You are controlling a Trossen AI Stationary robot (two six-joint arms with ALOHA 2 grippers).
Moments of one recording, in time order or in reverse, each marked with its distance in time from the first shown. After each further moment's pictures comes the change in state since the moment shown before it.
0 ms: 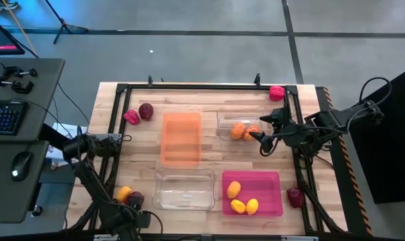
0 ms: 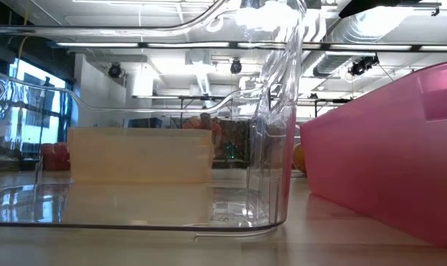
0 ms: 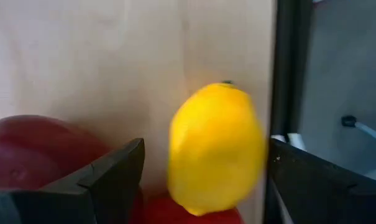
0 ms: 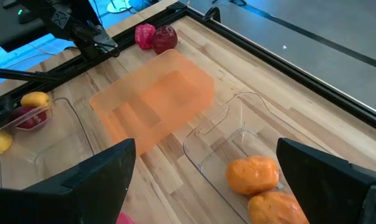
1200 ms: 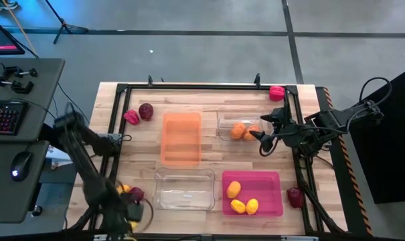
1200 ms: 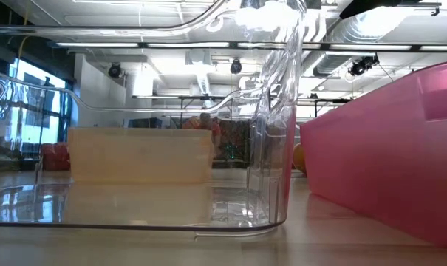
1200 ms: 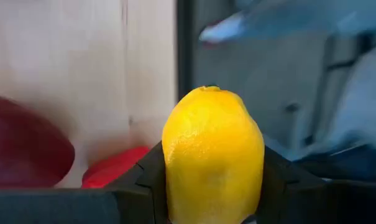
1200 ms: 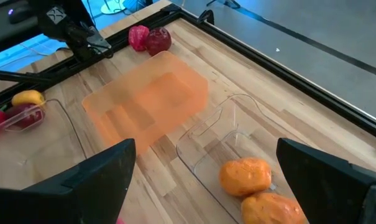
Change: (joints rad) left arm 0.047 -0.350 -0.066 0.097 0.083 -0.111; right arm 0.000 0.000 0.000 -0.015 0.025 0.000
